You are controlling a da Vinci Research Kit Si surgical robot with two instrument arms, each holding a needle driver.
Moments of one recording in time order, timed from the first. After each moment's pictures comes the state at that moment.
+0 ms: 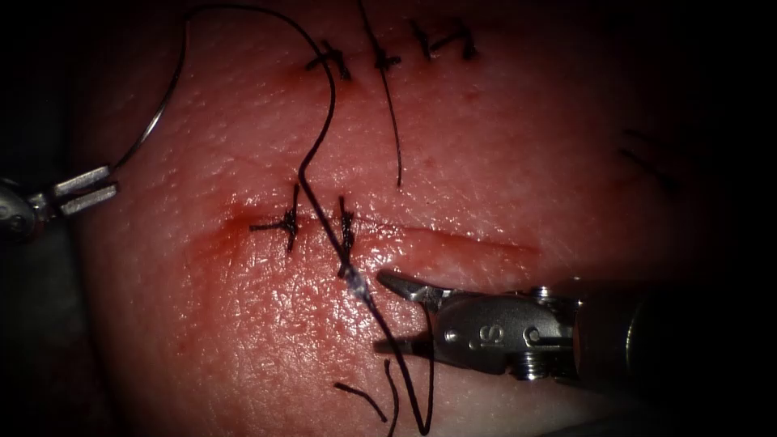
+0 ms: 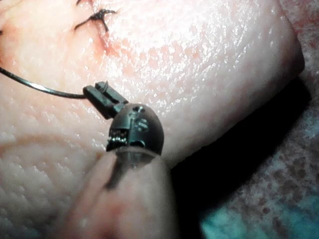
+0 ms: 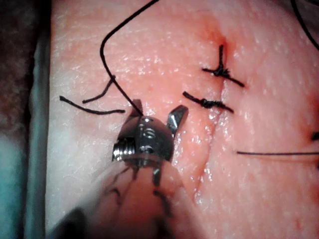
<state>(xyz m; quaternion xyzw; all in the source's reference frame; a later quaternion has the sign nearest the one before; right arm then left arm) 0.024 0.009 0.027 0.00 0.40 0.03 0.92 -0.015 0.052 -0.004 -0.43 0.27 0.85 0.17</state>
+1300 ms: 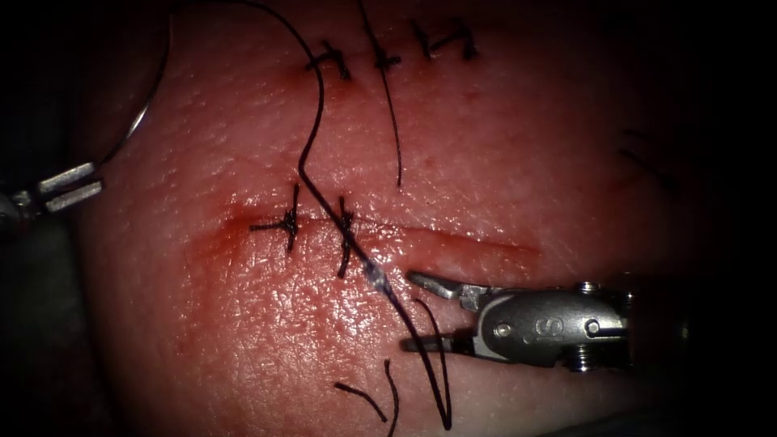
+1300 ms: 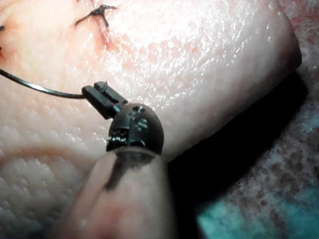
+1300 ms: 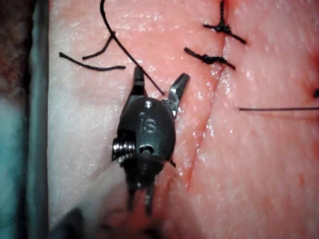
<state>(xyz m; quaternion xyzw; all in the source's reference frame) 0.020 0.010 0.028 0.02 0.51 0.04 0.86 -0.014 0.052 -0.005 -0.43 0.27 0.84 0.17</state>
